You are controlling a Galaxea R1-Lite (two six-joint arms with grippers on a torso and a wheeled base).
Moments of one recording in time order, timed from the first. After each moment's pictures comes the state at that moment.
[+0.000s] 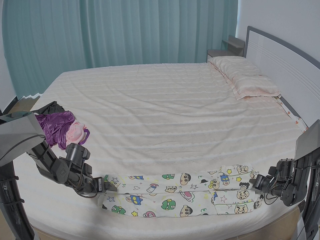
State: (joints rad) left arm -0.16 2.13 -0.70 -0.29 -0.24 -0.34; right arm -0.07 2.37 -0.17 -1.53 0.23 0.44
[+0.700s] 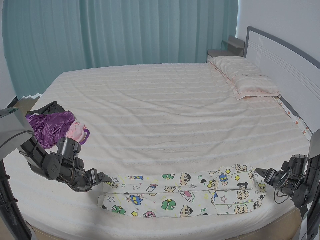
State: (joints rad) left arm -0.12 2.04 -0.69 -0.29 -0.29 -0.47; right arm -0.07 2.13 -0.02 -1.55 0.00 0.53
